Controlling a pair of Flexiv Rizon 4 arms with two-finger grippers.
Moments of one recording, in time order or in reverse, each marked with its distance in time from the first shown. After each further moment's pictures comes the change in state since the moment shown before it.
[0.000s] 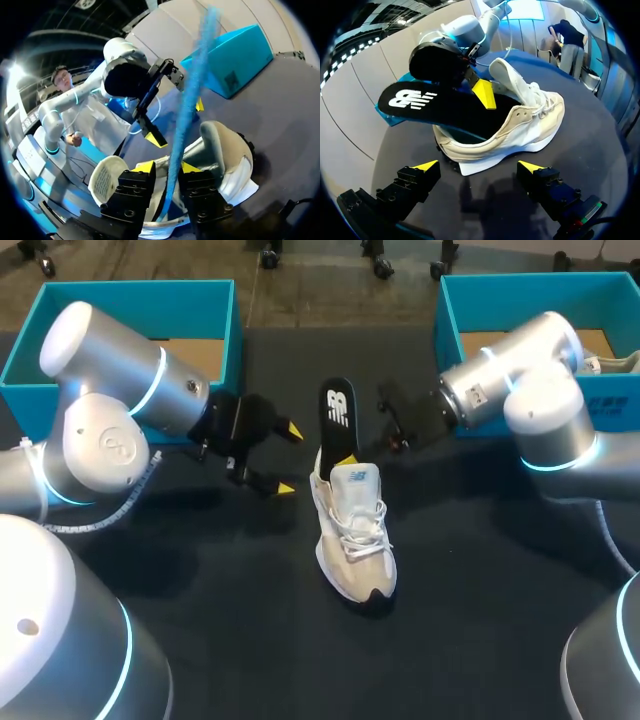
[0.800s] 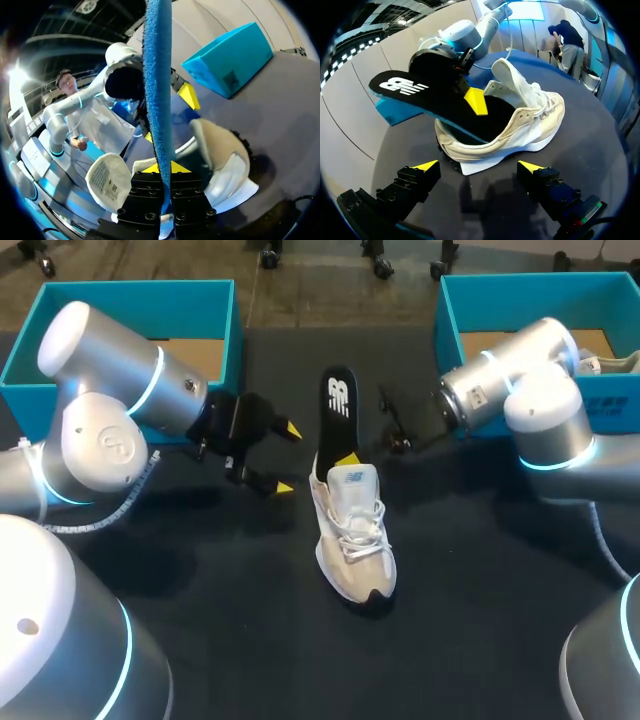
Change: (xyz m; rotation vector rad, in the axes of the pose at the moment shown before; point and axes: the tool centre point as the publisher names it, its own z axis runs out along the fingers) left arm -0.001 0.002 -0.001 0.004 0.001 -0.004; right arm -0.006 -0.004 0.001 -0.027 0.054 0.029
